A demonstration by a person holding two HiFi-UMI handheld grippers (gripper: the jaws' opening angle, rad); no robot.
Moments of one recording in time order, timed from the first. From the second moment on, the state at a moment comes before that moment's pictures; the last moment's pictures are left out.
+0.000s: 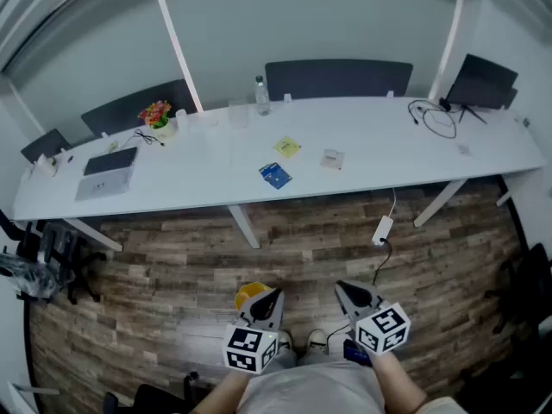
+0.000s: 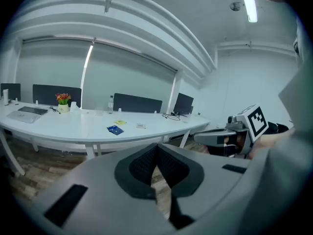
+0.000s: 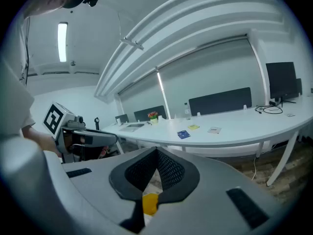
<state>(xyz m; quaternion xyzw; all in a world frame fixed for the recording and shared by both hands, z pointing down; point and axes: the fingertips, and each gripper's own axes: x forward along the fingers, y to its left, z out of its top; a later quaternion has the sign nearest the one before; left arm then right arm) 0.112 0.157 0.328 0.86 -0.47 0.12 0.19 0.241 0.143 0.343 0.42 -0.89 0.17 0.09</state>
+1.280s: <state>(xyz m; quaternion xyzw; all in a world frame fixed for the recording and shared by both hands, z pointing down) 0.070 0.113 0.324 0.88 -0.43 0.11 0.17 0.206 0.095 0.325 0.46 -0.87 0.16 0.06</state>
